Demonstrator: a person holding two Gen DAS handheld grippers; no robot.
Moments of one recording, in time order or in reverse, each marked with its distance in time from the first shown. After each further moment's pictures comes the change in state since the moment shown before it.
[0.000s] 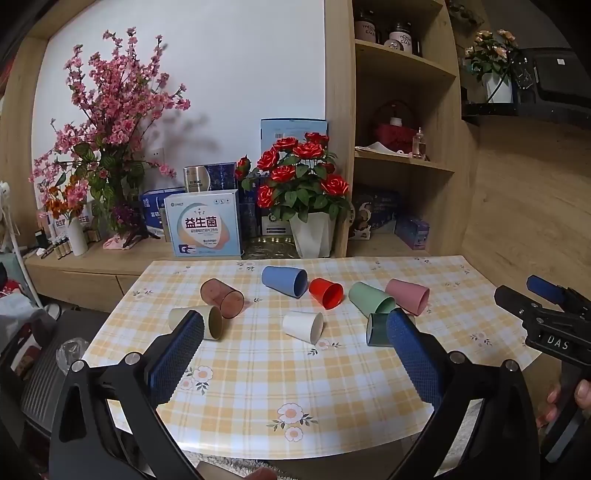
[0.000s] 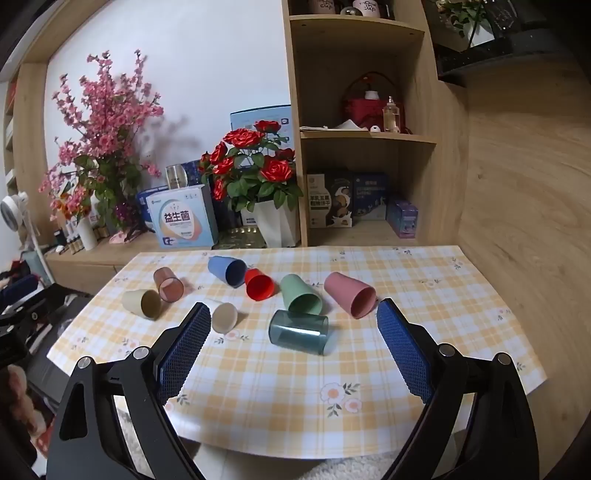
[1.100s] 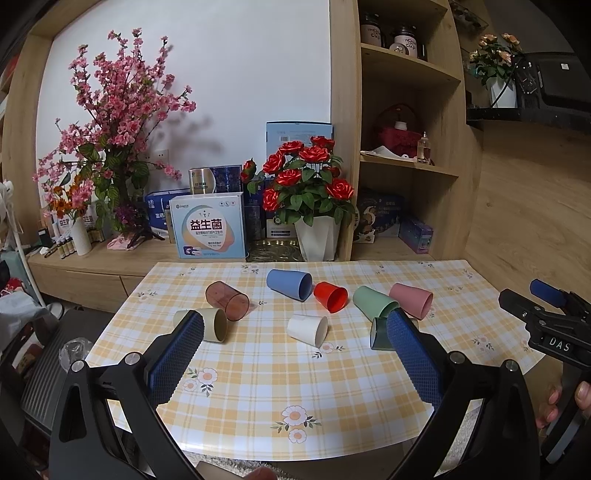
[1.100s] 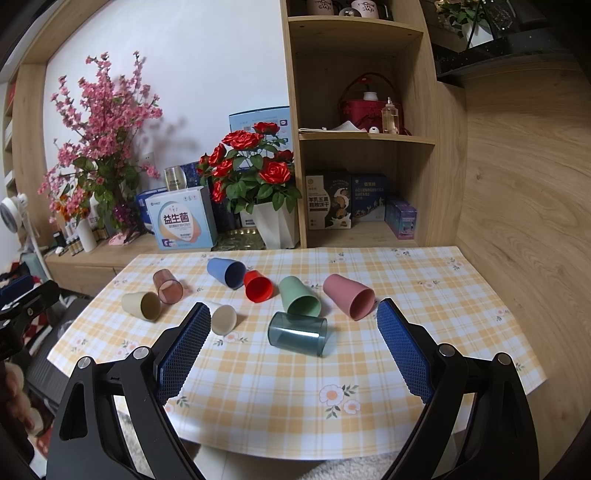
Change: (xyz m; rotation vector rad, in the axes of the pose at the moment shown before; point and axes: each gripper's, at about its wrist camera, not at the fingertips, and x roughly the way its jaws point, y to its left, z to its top) left arm -0.007 0.012 0.004 -0.001 -0.002 0.002; right arm 0.000 -0.001 0.000 0.000 -0.004 0.000
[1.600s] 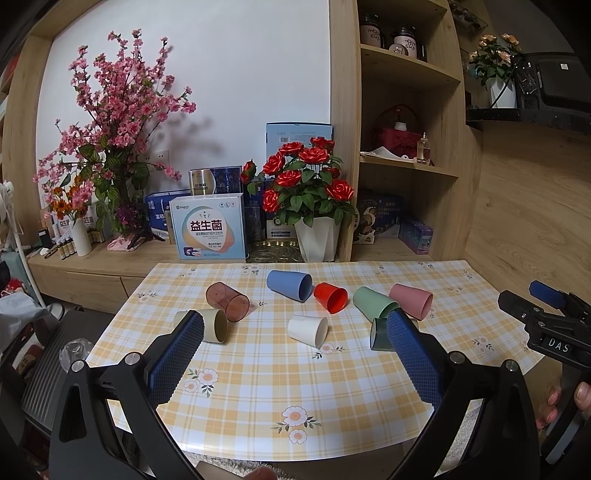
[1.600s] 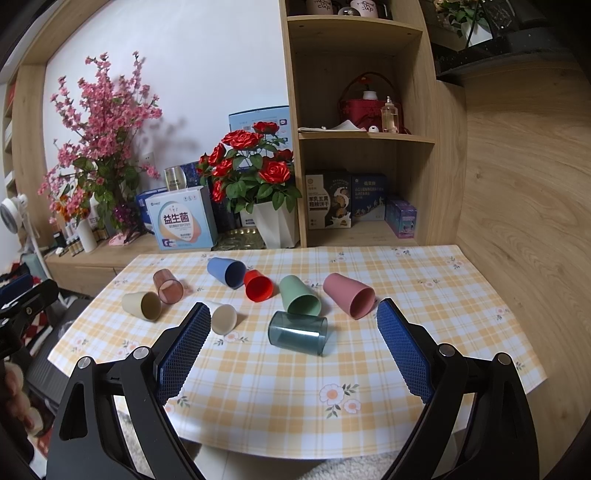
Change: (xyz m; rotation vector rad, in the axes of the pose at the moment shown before) left arm -0.006 0.003 0.008 -0.004 -0.003 0.003; right arm 0.000 0.000 0.000 0.001 0.001 0.000
